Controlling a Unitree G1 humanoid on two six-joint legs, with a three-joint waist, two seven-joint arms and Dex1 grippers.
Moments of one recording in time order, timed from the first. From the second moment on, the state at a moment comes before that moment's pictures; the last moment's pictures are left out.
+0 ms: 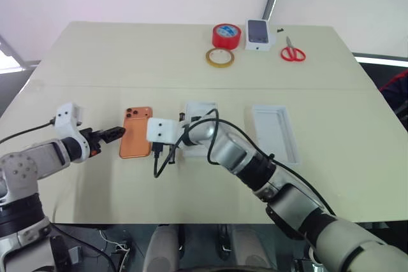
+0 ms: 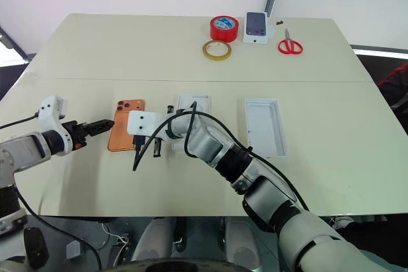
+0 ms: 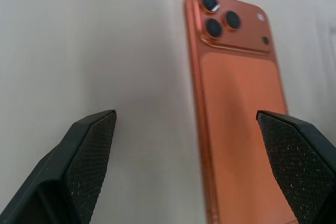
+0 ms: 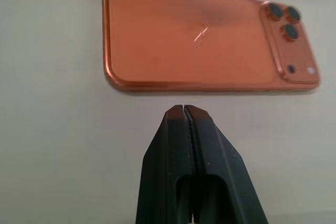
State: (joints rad) left arm -0.35 0.61 0.54 -0.12 -0.82 1.42 -0.21; right arm -0.88 -0.04 0.67 0.31 -0.27 0.48 0.80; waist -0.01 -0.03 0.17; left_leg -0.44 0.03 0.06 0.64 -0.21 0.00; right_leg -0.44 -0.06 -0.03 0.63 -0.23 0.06
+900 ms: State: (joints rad) left arm -0.47 0.40 0.64 -0.10 -0.87 1.61 -0.20; right arm -0.89 -0.02 0.67 0.40 -0.31 0.40 0.77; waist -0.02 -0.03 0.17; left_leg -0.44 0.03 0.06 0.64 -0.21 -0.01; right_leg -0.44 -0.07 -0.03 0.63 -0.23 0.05
